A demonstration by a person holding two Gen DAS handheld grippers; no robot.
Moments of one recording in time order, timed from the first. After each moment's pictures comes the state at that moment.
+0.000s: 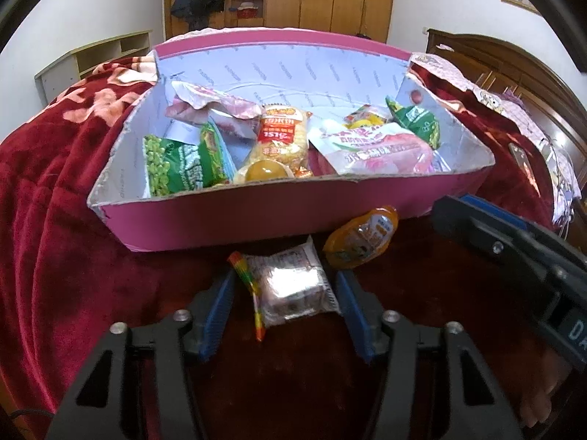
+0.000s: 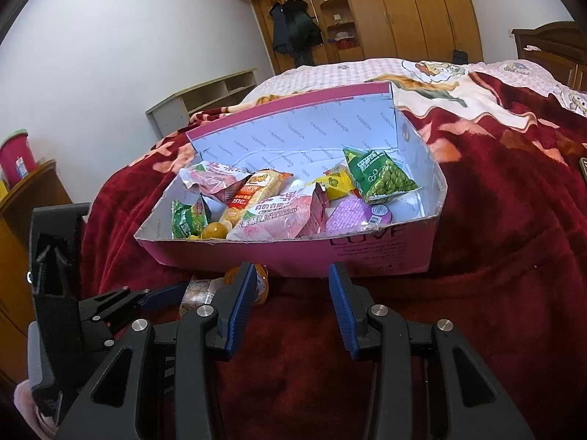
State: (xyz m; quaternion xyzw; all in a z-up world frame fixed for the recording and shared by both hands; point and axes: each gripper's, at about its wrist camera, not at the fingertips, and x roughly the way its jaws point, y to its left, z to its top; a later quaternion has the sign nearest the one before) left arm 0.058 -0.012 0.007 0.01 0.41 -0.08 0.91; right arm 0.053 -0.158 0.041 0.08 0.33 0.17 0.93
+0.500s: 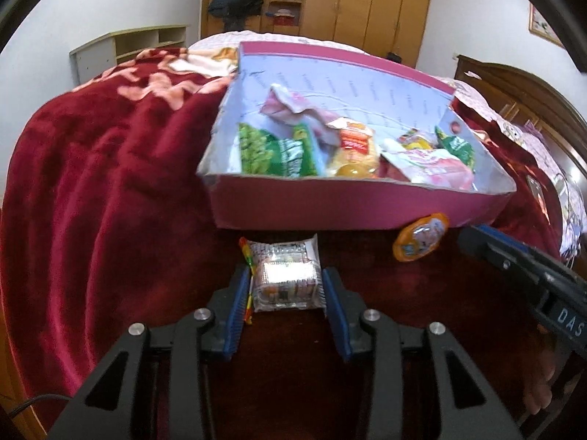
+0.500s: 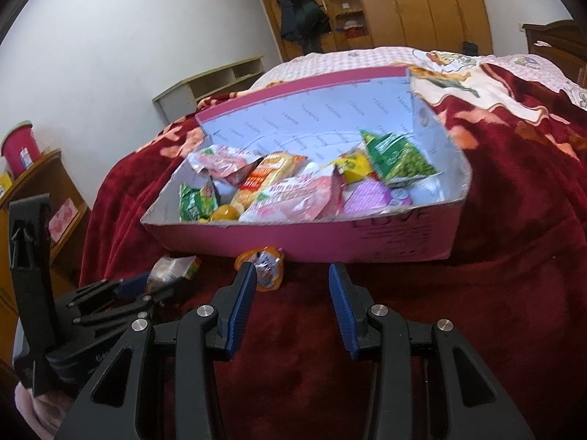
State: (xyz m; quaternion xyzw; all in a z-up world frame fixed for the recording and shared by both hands) left arm 0.041 0.044 0.011 -0.04 0.40 -0.04 0.92; right arm 0.055 -0.142 0.033 0.07 0.35 0.19 0.91
